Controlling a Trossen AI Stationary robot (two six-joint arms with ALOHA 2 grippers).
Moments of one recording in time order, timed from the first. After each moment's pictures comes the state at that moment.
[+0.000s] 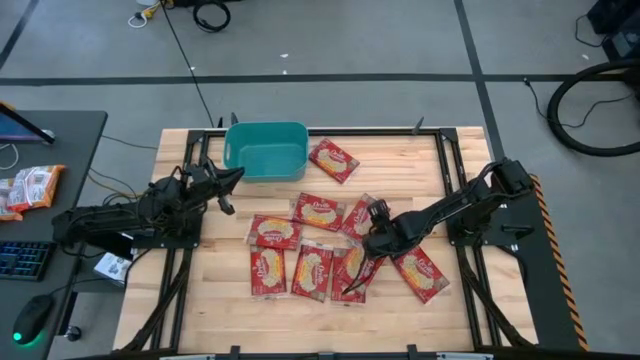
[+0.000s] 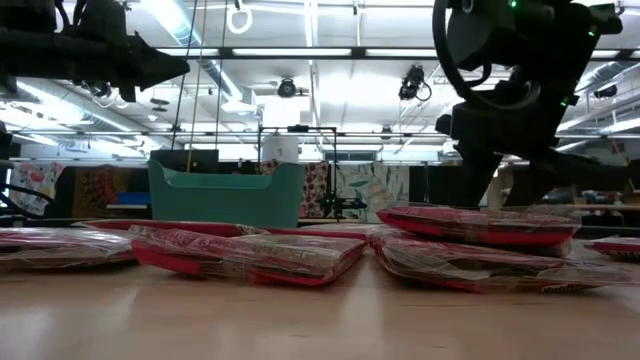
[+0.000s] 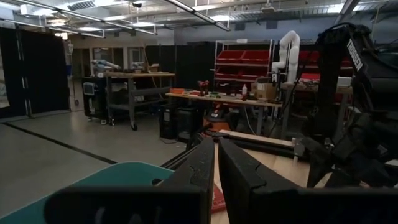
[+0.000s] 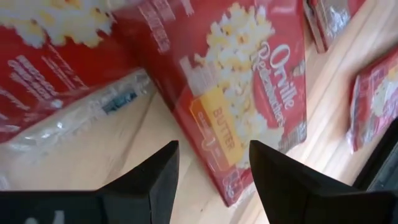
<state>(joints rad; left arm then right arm) 0.20 0.28 0.10 0.38 -0.31 0.00 0.31 1.65 0.89 -0.74 0.52 -0.18</state>
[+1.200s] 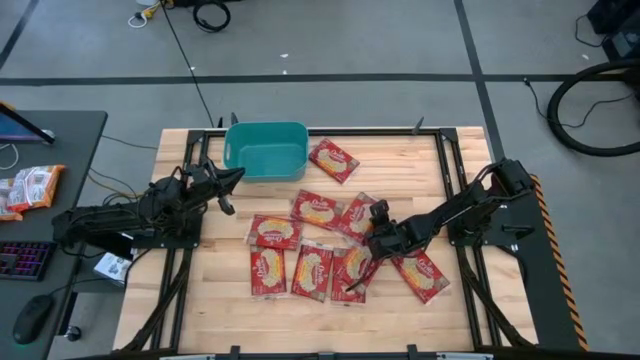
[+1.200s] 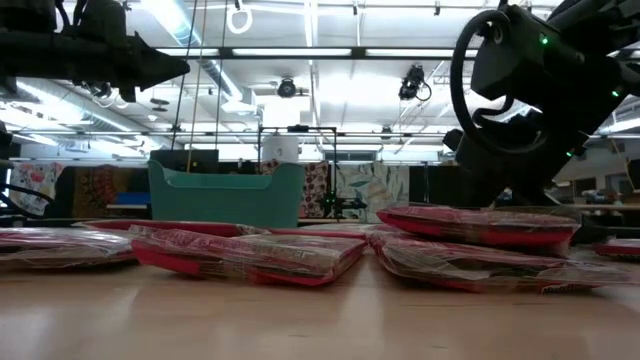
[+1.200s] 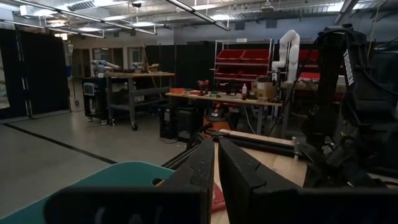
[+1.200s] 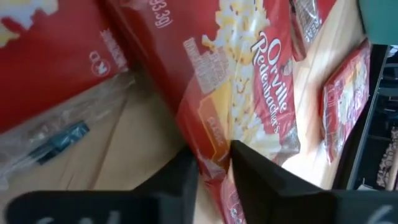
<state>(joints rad) 0.20 0.28 0.10 0.37 -0.31 0.01 0.30 1.65 0.65 -0.26 0.69 -0.26</state>
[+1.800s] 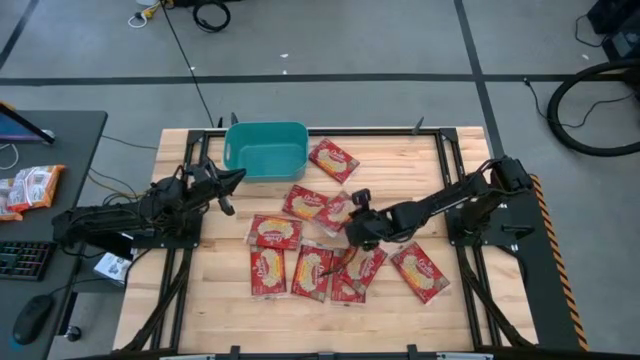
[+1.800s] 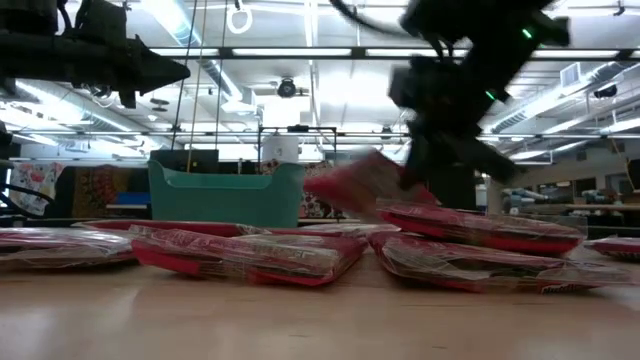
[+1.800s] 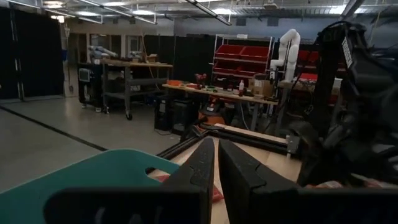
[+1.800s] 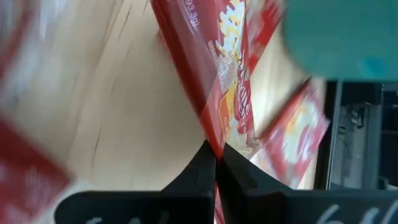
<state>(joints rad) 0.20 0.28 0.10 0.34 -0.31 -0.07 0.20 1.65 0.95 -0.36 0.62 -0.30</state>
